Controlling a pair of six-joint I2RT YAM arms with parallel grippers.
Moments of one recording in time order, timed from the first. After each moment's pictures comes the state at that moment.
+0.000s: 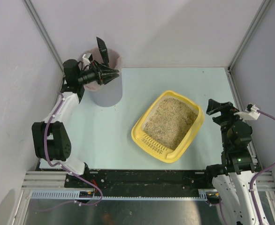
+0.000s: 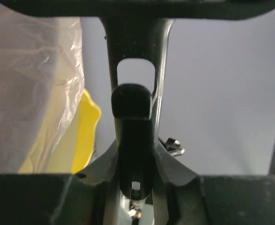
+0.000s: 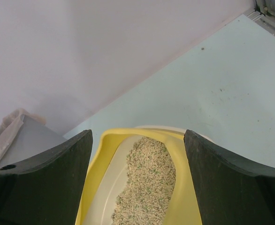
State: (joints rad) left arm -0.02 1.59 1.30 0.13 1.00 -1.33; right arm 0.12 0.43 0.64 -0.19 0.24 0.65
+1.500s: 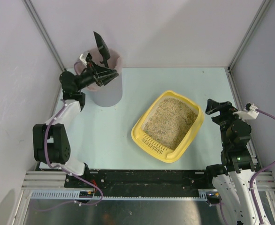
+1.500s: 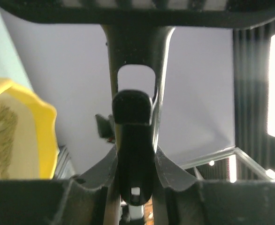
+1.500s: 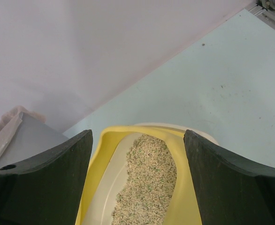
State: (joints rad) left arm -0.01 1.57 1.06 1.00 1.06 -1.88; right arm 0.13 0.45 0.64 -0.19 0.24 0.66
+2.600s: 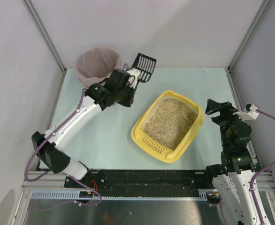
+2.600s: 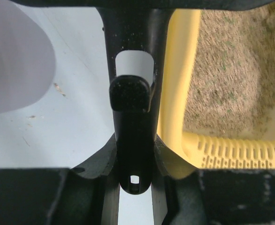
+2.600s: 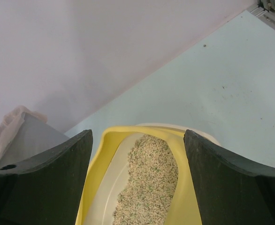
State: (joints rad) left arm -0.65 1.49 1.58 -0.86 -0.07 -0.10; right arm 0.14 0.44 0.64 -0.19 0.25 0.66
